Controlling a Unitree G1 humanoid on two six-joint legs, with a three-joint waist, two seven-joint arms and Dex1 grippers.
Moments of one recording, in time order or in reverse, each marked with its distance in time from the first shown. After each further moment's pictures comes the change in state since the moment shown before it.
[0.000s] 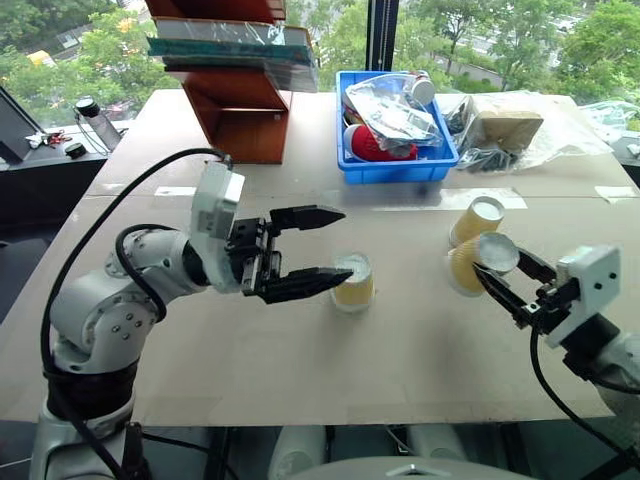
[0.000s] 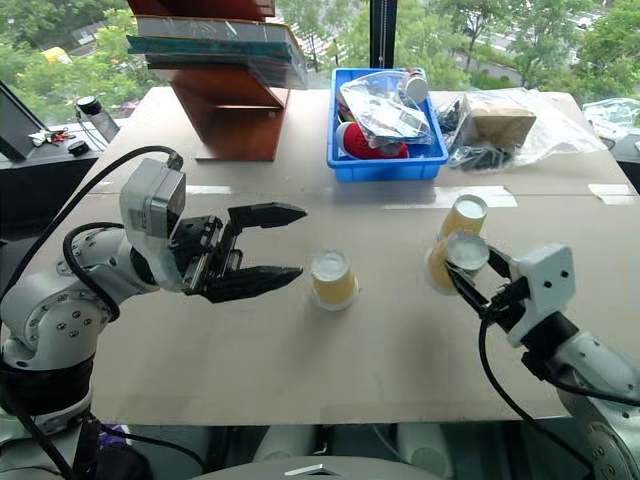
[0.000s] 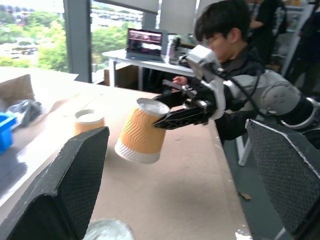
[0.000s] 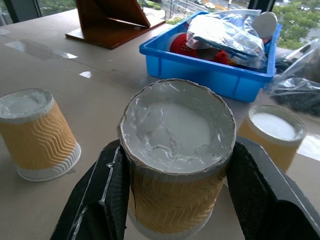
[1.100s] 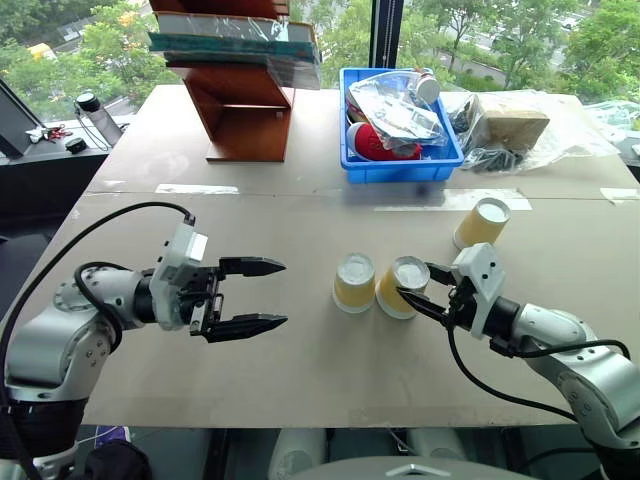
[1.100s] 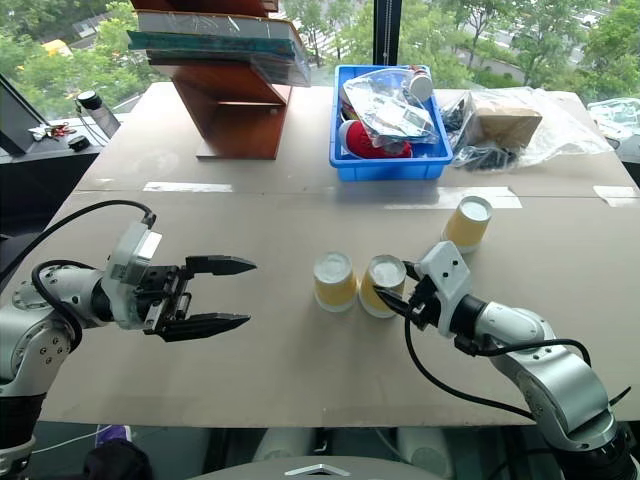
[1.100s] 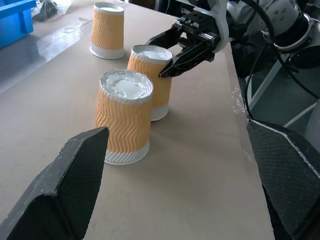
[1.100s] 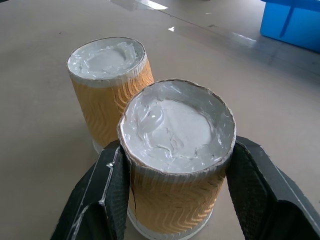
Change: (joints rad) left arm 0.277 0.161 0.054 0.150 0.204 -0.187 -0.317; right arm -0.199 -0.008 0.362 0.174 -0.111 0.055 0.078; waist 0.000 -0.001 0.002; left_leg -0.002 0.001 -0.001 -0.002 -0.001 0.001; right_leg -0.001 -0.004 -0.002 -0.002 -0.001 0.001
